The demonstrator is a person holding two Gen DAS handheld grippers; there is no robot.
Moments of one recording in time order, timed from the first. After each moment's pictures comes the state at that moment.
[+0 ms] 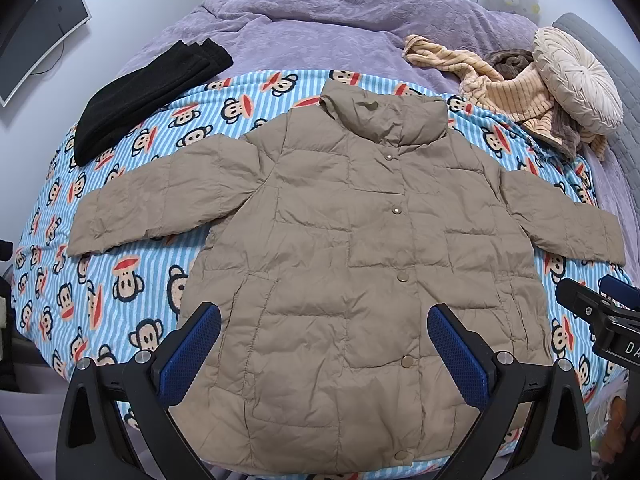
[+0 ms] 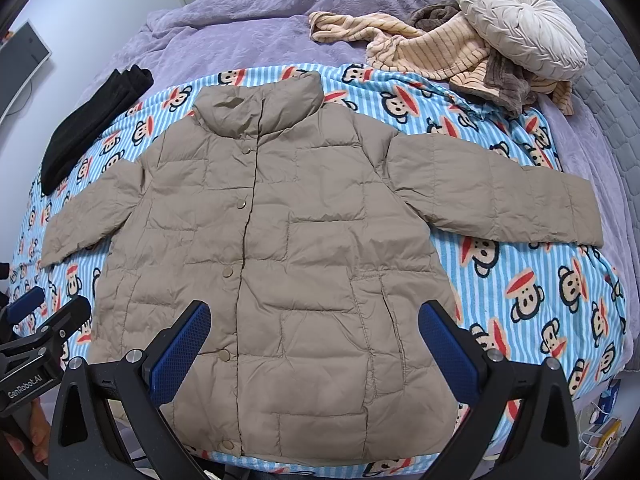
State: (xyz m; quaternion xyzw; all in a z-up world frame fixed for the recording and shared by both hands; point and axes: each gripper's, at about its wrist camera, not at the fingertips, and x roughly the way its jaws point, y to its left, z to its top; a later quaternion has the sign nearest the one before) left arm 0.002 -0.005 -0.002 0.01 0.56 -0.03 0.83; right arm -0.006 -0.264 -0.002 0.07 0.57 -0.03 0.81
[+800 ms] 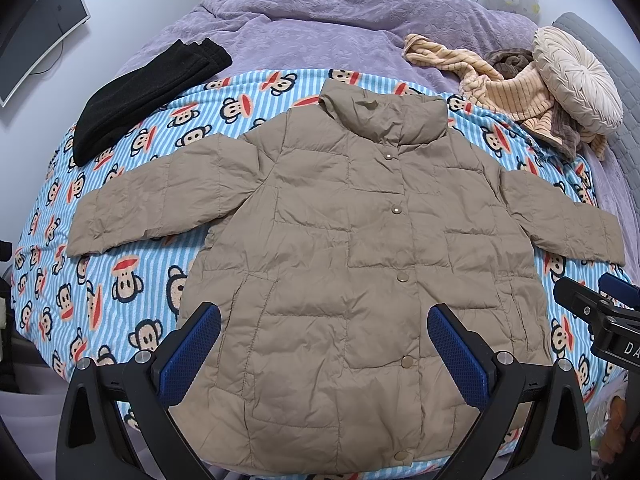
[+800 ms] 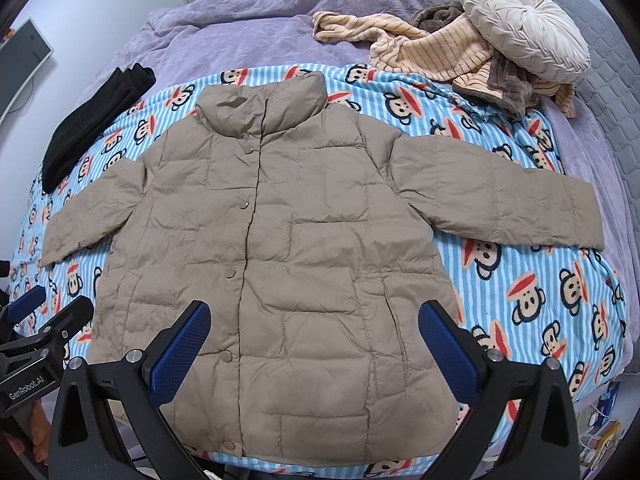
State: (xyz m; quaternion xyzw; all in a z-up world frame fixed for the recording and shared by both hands) left arm 0.002 -0.006 -0.002 0.01 0.56 -0.03 0.83; right arm -0.004 -0.263 -0.002 0.07 0.57 -0.03 0.81
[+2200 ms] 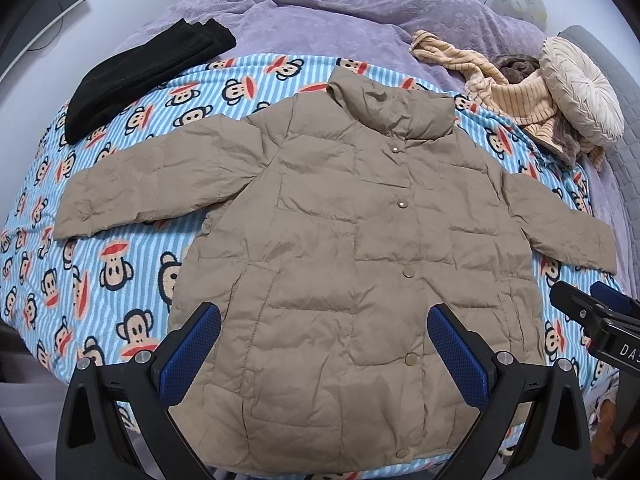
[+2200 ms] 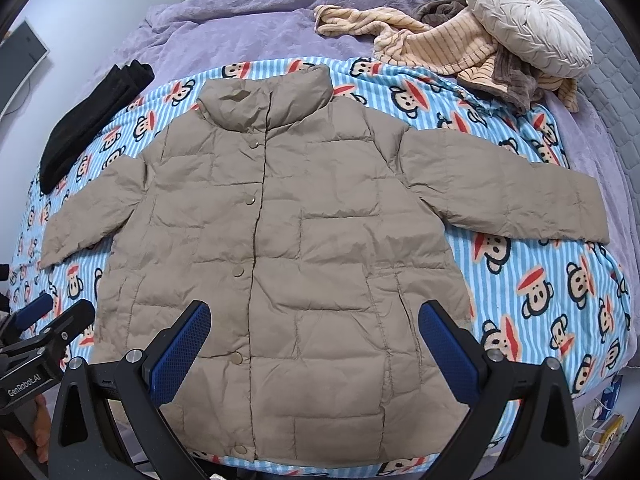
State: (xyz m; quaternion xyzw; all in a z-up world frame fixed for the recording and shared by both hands) left arm 0.000 0.022 -0.020 -0.03 0.58 -0.05 0.81; right arm 0.000 -0.253 -0.012 0.08 0.58 -0.03 0.81
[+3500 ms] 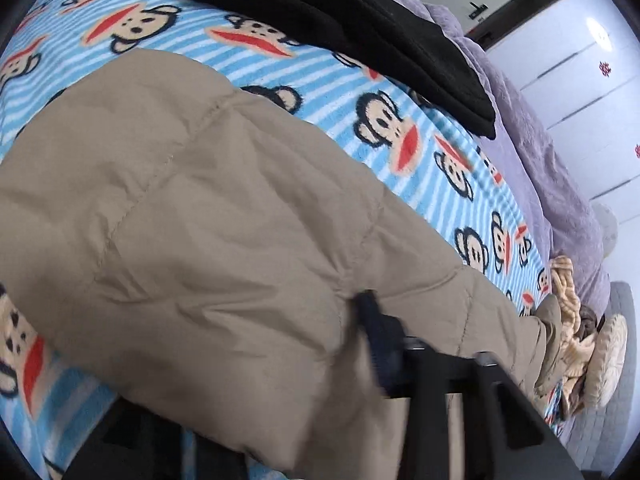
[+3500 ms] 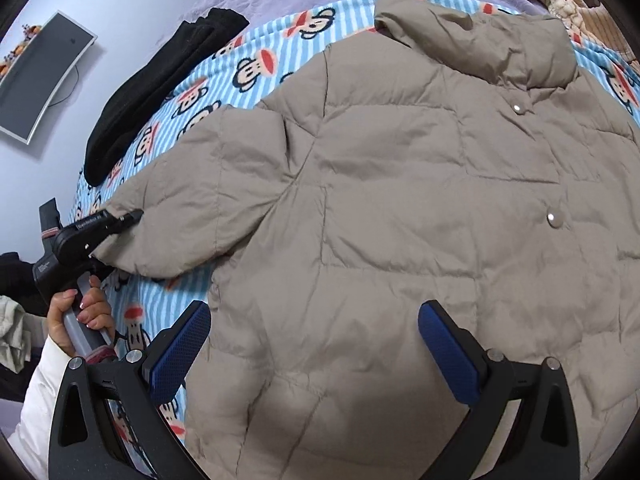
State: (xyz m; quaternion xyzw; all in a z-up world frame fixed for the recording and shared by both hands) left arm 0.189 0.378 -0.214 -0.35 0.49 0.07 0.80; right arm 0.132 -0.043 -0.147 0.16 0.59 0.10 0.79
